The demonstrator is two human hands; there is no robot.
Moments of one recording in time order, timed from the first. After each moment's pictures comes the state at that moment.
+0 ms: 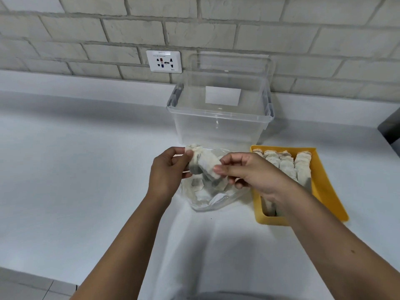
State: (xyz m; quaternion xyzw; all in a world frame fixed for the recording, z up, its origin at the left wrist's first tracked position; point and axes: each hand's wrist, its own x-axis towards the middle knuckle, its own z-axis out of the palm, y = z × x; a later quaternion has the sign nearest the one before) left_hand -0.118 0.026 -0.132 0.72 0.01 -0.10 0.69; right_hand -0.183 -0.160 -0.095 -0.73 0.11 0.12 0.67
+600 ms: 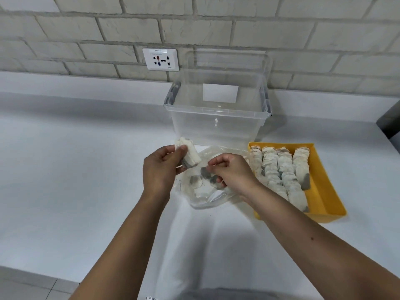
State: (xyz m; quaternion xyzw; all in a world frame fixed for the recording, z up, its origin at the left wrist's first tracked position) left_hand -0.121 0.025 -0.127 0.68 0.07 -0.06 0.73; right_hand -0.159 -0.139 -0.149 -0.74 0.22 0.03 0.63
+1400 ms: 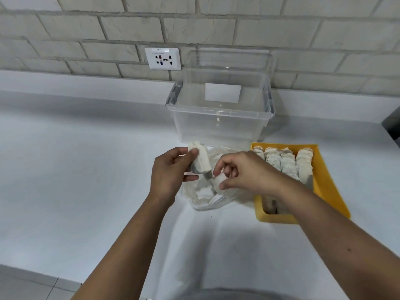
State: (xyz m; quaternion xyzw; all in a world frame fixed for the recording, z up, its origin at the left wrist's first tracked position) left_hand -0.125 0.020 -0.127 0.69 0.01 -0.13 0.71; right_hand -0.174 -0.168 -0.101 -0.94 -0.03 0.09 0.34
